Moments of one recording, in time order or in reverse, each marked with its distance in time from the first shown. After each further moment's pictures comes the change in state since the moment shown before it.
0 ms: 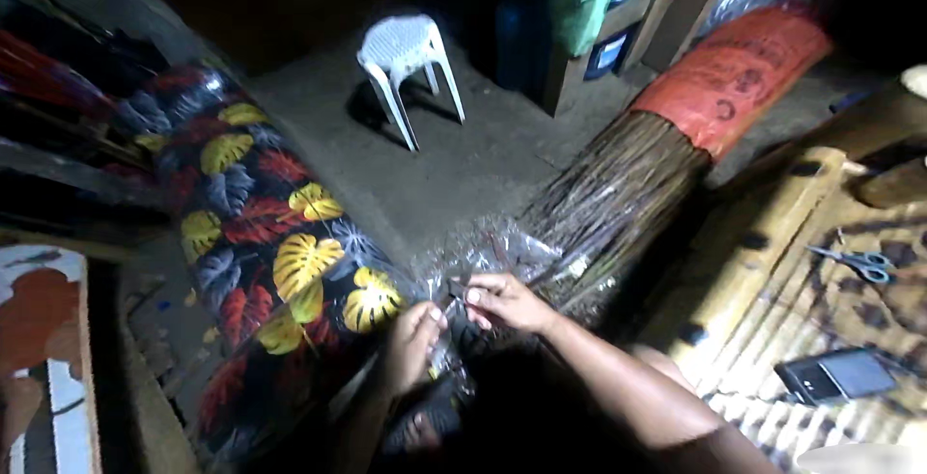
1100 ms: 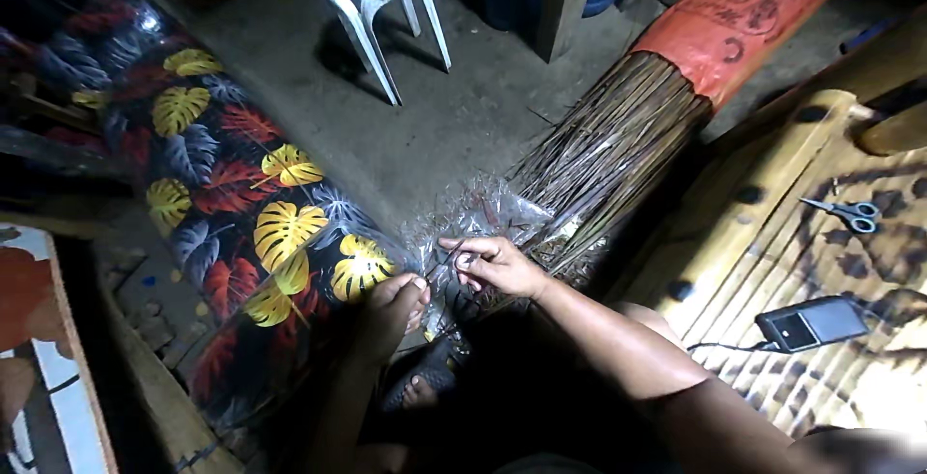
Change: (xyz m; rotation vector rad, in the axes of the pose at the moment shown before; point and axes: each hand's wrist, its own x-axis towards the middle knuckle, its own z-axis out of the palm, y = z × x) left_hand -0.001 0.002 -0.013 -0.279 -0.107 -0.175; right_hand 0.001 0.016 -0.004 -0.062 0.028 -0.008
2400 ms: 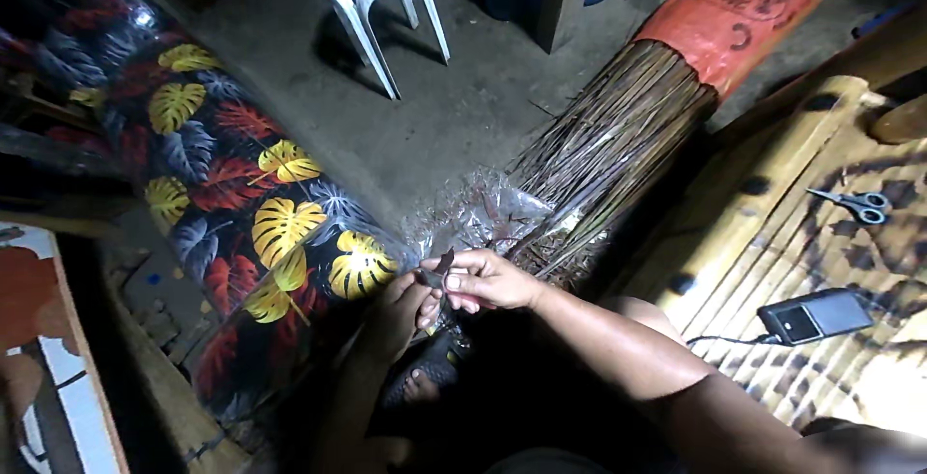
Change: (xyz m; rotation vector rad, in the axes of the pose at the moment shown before) left_hand 0.005 -0.012 0.014 -0.207 -0.088 0.048; right_hand -0.006 -0.005 0.018 0.191 -0.189 0.006
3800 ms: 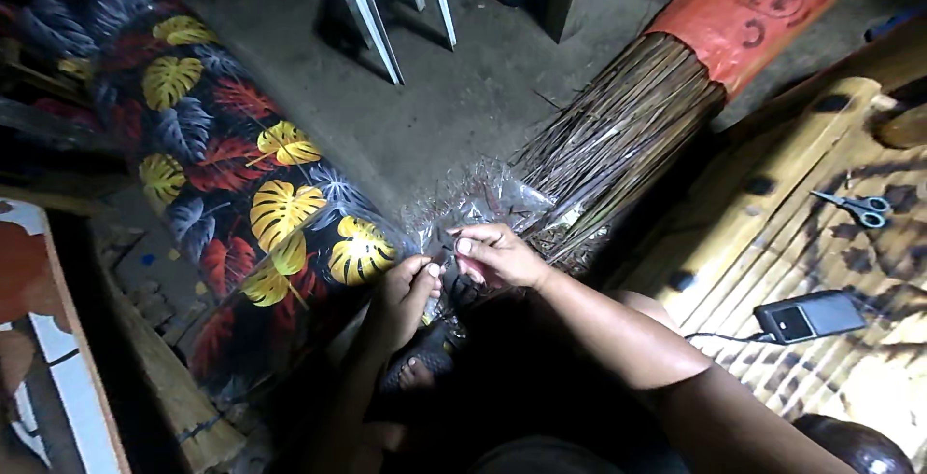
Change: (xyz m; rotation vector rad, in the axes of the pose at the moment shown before) left_hand -0.003 -0.002 -0.003 0.588 0.132 0.205; right_hand 0.000 0.000 -0.012 -0.046 0.176 -0.016
